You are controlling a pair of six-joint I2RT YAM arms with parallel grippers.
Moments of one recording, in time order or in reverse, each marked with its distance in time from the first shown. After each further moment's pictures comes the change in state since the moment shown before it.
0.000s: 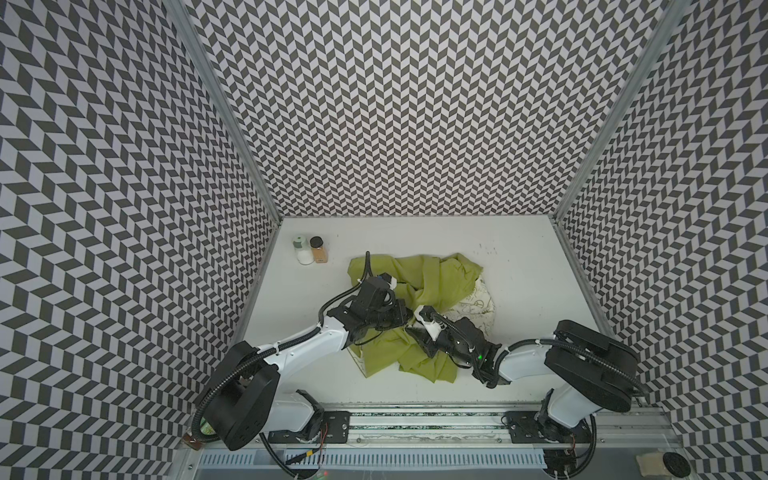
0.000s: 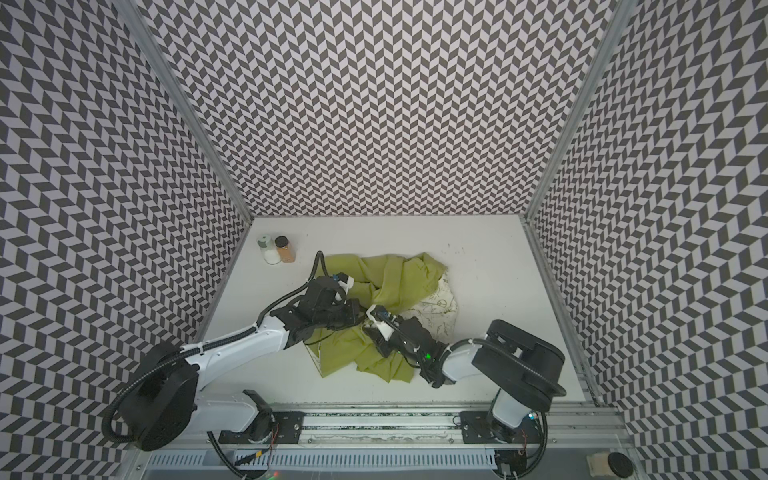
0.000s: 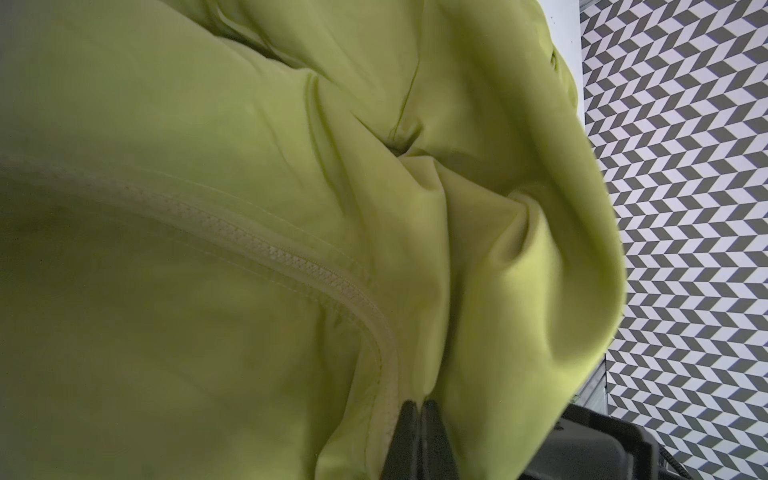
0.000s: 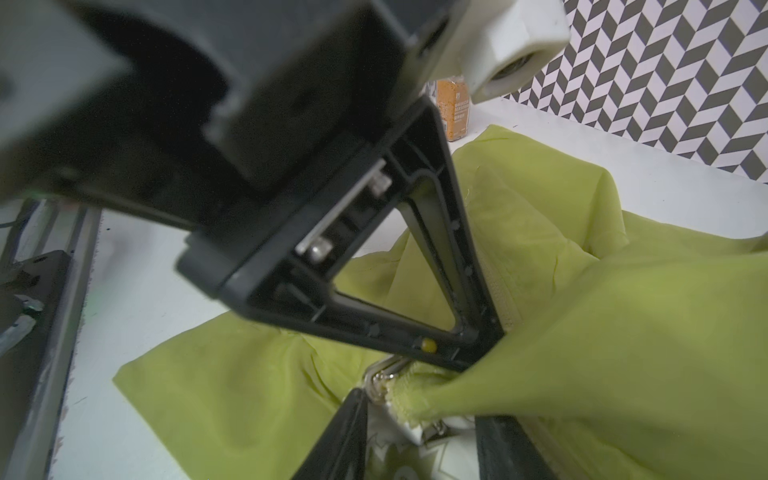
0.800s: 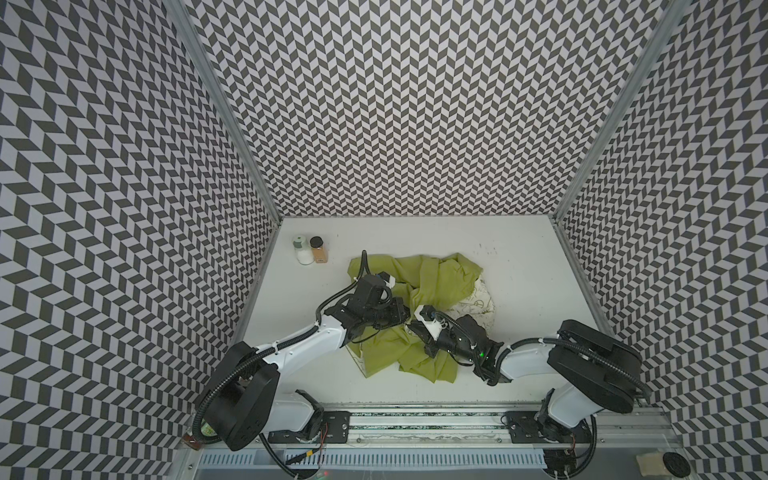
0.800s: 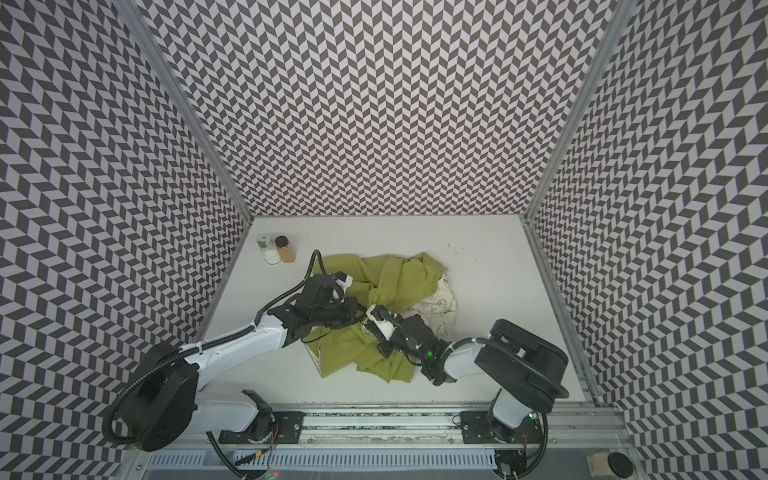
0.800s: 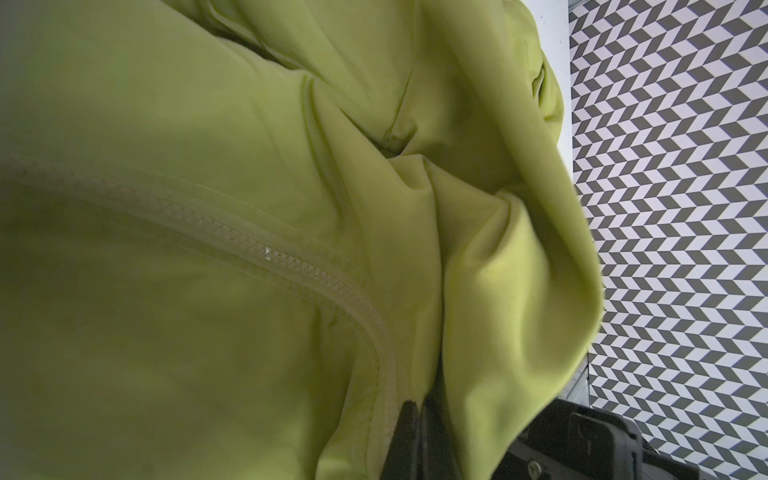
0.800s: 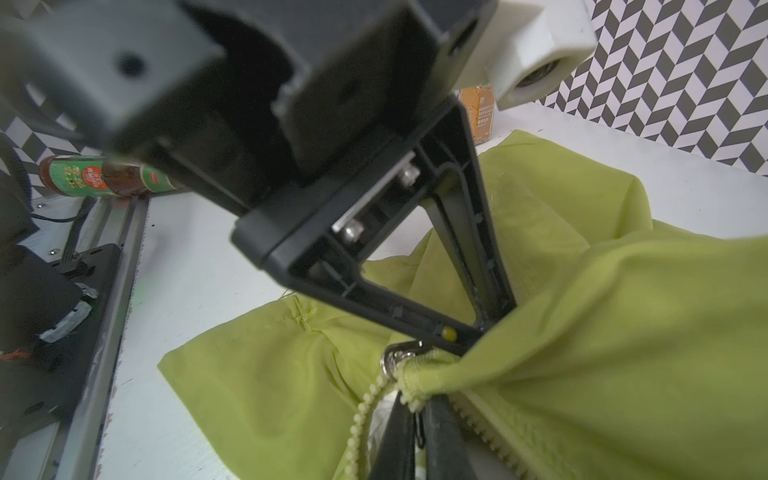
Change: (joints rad) left arm 0.037 -0.005 0.000 0.003 0.056 0.000; right arm -0.021 -0.025 0.000 -0.016 -0.080 -0.002
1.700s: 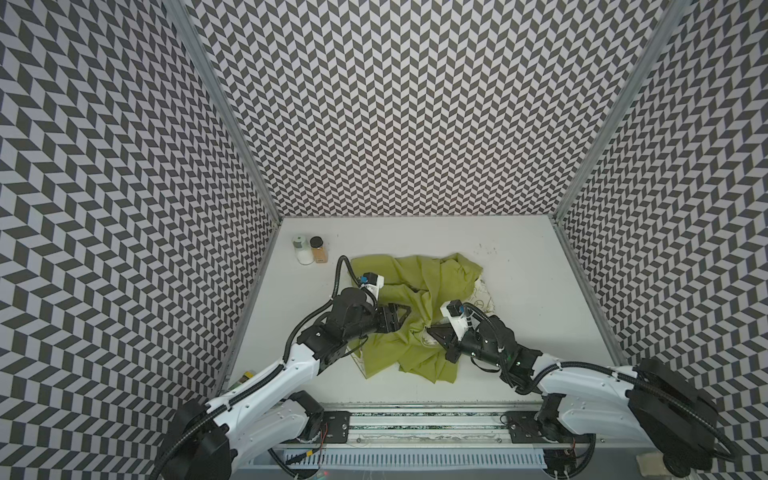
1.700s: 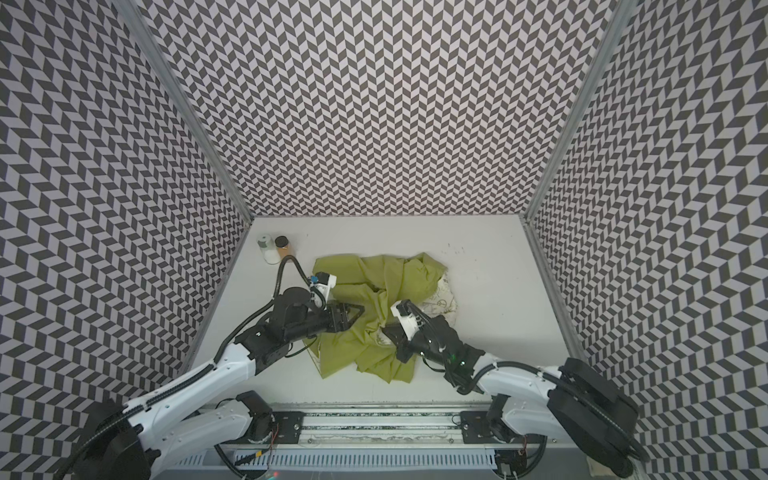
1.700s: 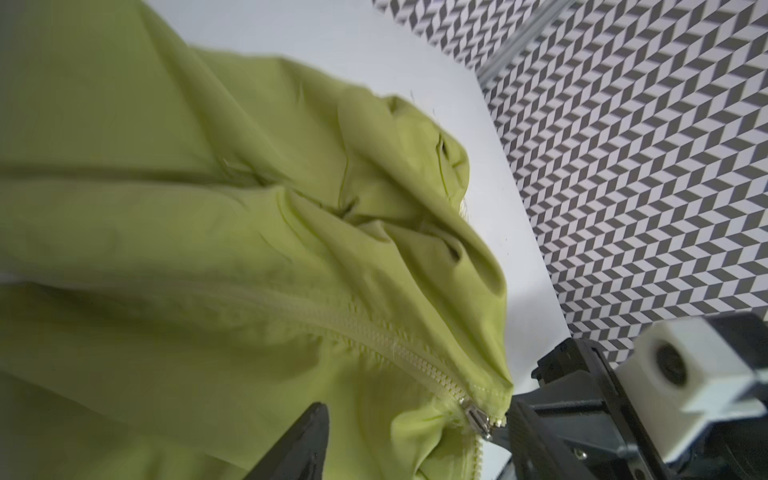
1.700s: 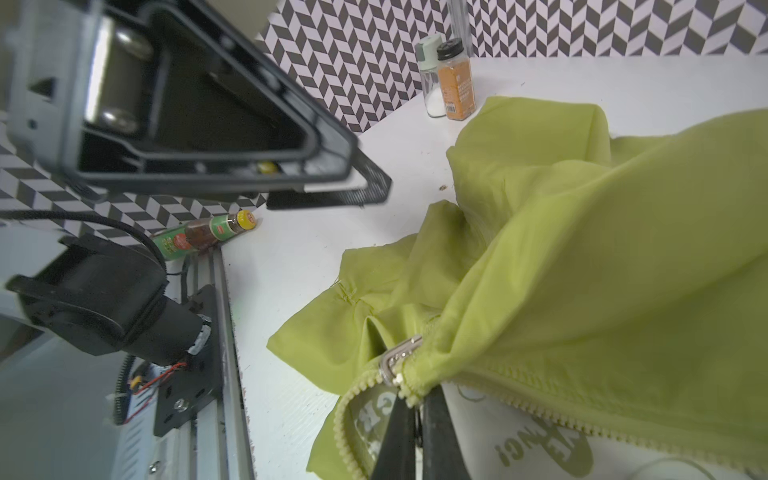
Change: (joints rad) left arm -0.019 -0.405 -0.153 0.053 -0.133 0.185; right arm -0.087 -0.465 -0.109 -0.413 -0.095 0.318
